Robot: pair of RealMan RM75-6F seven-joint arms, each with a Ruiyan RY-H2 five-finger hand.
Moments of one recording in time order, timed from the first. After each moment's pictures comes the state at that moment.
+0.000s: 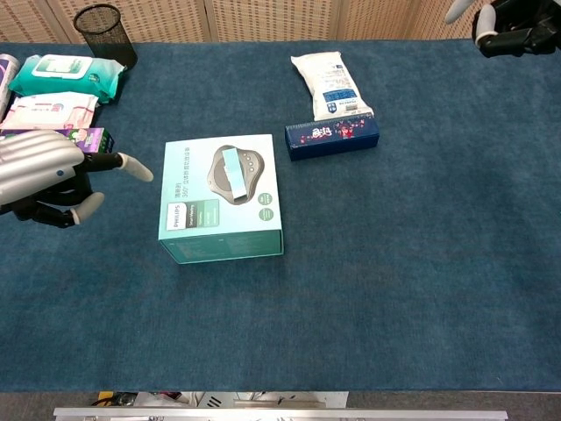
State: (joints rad) left arm -0.50 -1.09 0.05 -1.69 1.84 1.03 -0.13; right arm 0.52 -1.18 0.27 -1.92 -1.04 1.17 0.00
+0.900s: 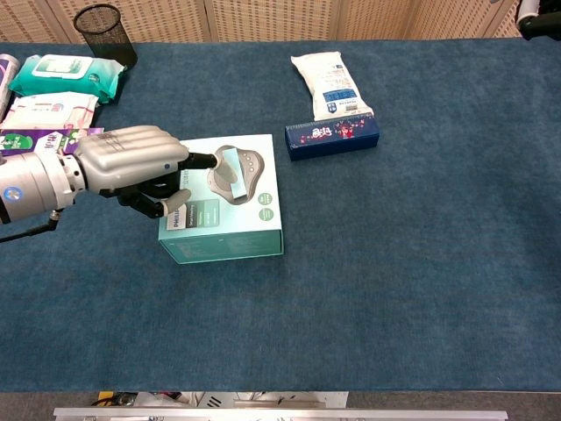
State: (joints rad) left arm -0.73 -1.21 -0.04 -1.78 1.58 0.74 0.04; right arm 0.52 -1.18 0.33 -1.79 -0.93 1.13 0.03
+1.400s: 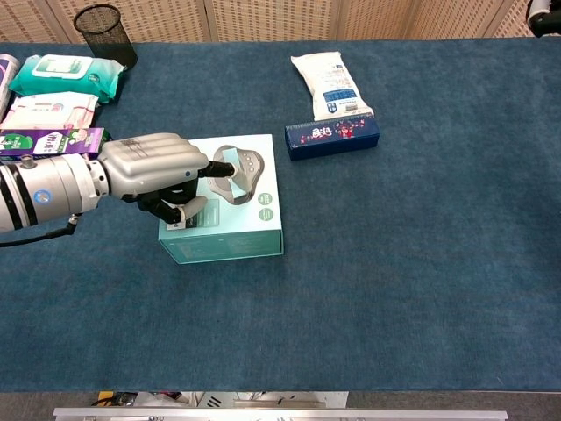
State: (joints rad) left arm -0.78 -1.26 -0.04 -1.78 1.48 0.70 0.12; right arm 0.50 -1.16 0.33 -1.78 -0.94 1.13 0.06
